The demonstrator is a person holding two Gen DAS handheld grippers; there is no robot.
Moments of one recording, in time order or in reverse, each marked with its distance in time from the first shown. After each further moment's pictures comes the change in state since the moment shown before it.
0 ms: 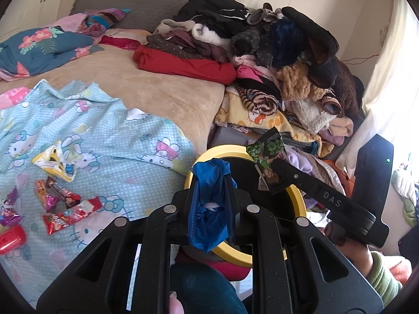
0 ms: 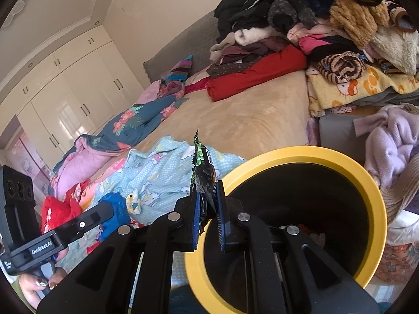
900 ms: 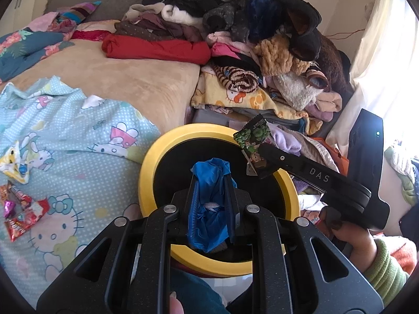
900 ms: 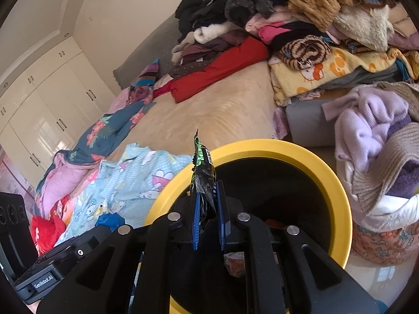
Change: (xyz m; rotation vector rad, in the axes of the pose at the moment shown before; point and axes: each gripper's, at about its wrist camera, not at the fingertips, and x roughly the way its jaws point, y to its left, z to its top) left arm 0.059 -0.040 -0.018 0.085 0.089 -0.082; right arm 0.002 -0.064 -0.003 0.122 0.007 -0.120
